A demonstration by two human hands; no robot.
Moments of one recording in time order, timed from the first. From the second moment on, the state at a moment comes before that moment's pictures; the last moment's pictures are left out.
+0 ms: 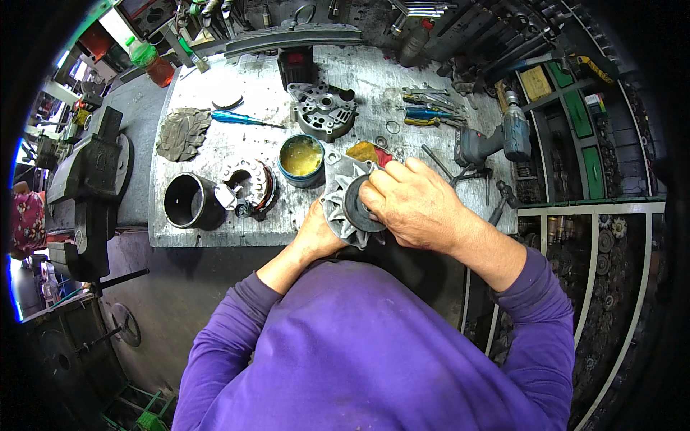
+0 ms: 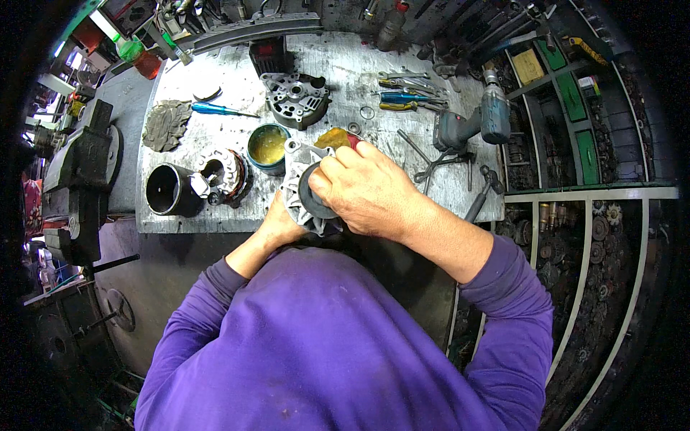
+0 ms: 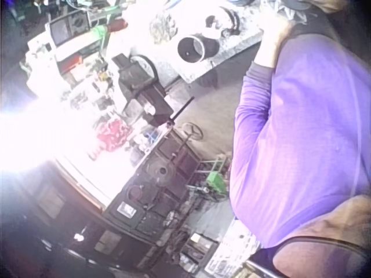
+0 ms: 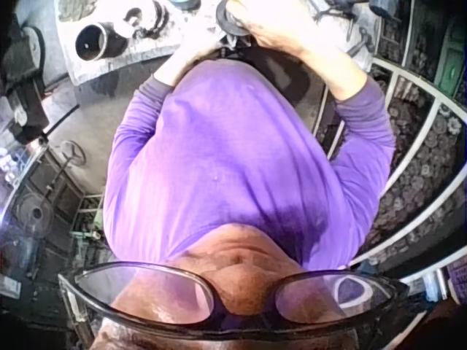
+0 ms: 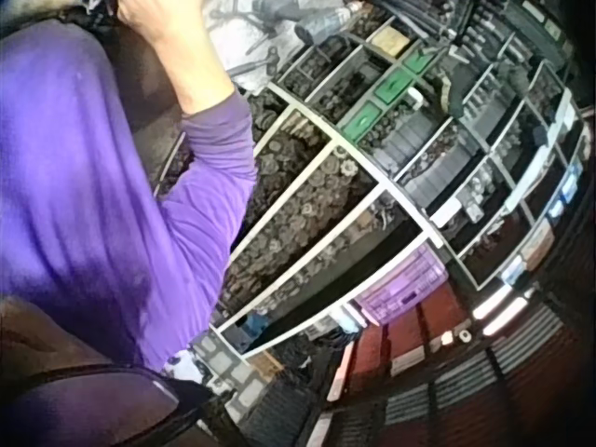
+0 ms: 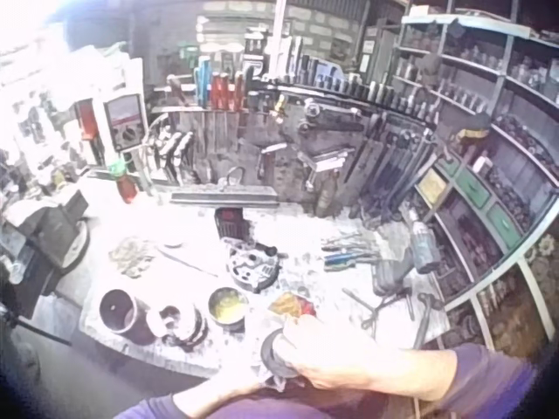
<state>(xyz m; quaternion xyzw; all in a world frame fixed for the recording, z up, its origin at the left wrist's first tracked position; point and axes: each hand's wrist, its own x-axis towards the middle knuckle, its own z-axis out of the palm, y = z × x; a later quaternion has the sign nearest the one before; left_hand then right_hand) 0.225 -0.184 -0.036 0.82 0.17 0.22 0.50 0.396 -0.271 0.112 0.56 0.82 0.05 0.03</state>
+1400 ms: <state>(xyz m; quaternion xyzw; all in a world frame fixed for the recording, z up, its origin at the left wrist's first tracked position) 0.304 -0.103 -0.005 0.98 -0.13 -0.12 0.07 0.389 -0.418 -0.068 0.60 0.27 -0.52 -0.54</state>
